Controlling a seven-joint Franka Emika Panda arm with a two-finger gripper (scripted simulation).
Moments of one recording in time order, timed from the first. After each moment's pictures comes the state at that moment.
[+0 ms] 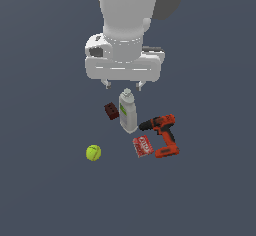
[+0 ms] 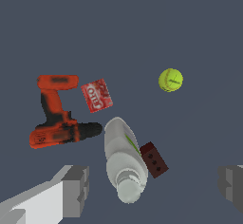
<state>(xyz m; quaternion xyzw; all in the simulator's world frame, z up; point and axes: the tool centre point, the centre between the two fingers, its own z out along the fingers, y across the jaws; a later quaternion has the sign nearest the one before) -0.006 -0.014 0.327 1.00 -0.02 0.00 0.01</state>
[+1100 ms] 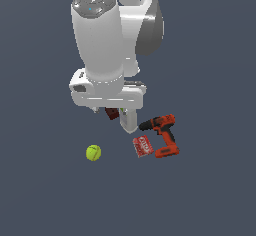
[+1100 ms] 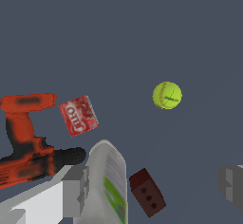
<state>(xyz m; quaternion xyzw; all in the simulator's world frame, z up) 0.044 -0.056 0.264 1.00 -0.03 0.00 0.01</state>
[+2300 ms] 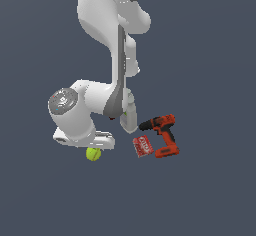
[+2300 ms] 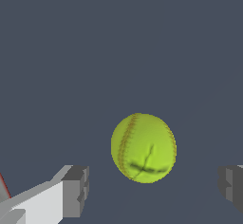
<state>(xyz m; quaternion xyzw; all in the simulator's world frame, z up) 0.099 -0.150 0.095 1.00 -0.05 0.00 0.00</state>
